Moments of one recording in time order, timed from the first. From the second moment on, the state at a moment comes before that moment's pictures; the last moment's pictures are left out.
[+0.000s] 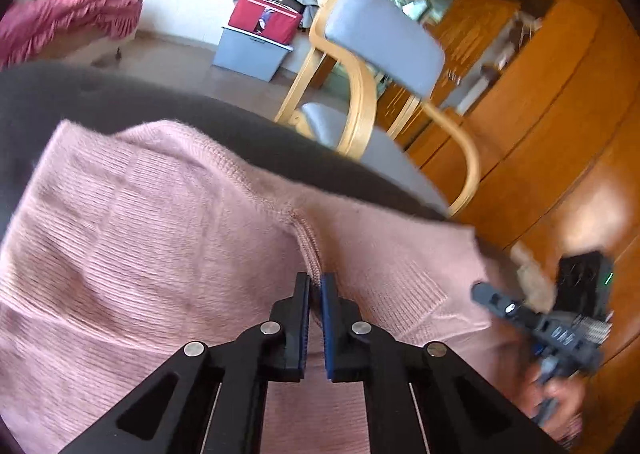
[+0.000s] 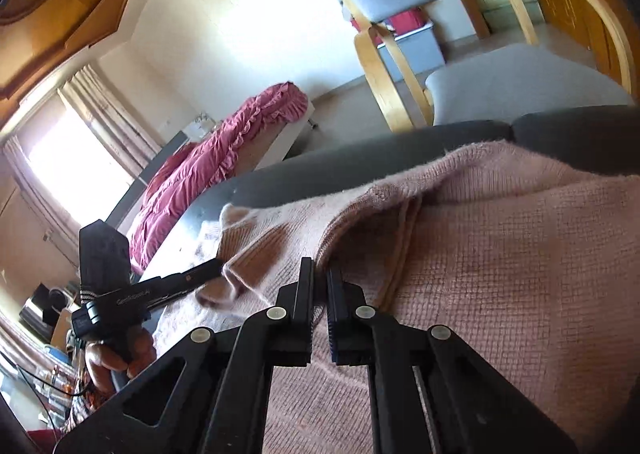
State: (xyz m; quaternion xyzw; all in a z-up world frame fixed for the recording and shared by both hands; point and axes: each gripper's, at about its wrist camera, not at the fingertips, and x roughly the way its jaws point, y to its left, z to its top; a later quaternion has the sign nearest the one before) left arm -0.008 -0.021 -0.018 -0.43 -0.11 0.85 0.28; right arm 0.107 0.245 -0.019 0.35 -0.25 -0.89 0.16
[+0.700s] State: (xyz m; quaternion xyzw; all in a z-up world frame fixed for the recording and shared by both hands) left arm -0.014 0.091 -0.003 -0.44 0.05 0.84 0.30; right arm 0.097 0.257 -0.054 0.40 -0.27 -0.86 0.15
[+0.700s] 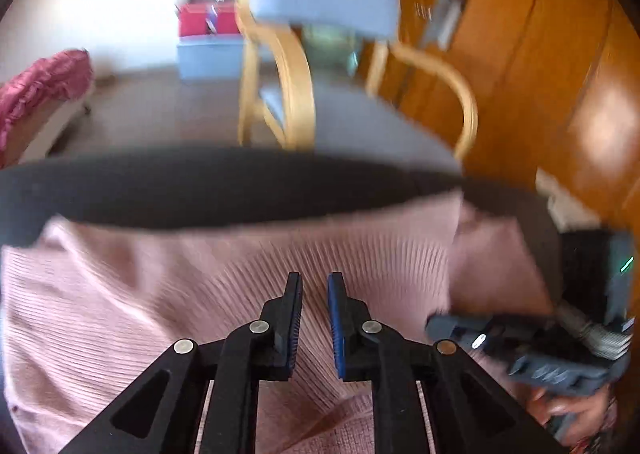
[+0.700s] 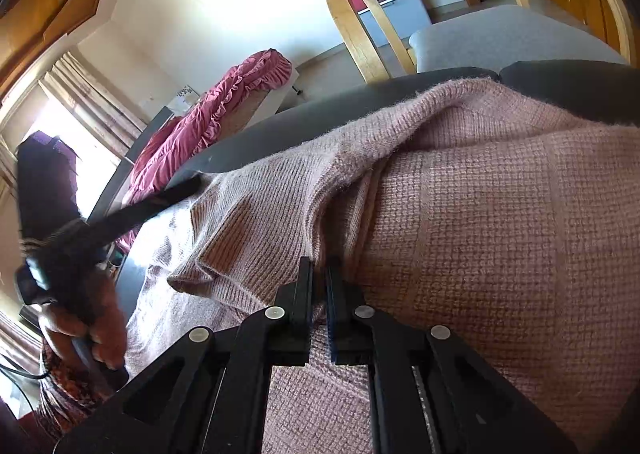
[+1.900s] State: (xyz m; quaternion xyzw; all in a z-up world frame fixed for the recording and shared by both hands) left arm 0.038 0.034 -0.017 -0.37 0.15 0.87 0.30; right arm 0.084 0.180 -0.035 0.41 -0.04 -0.89 0.18
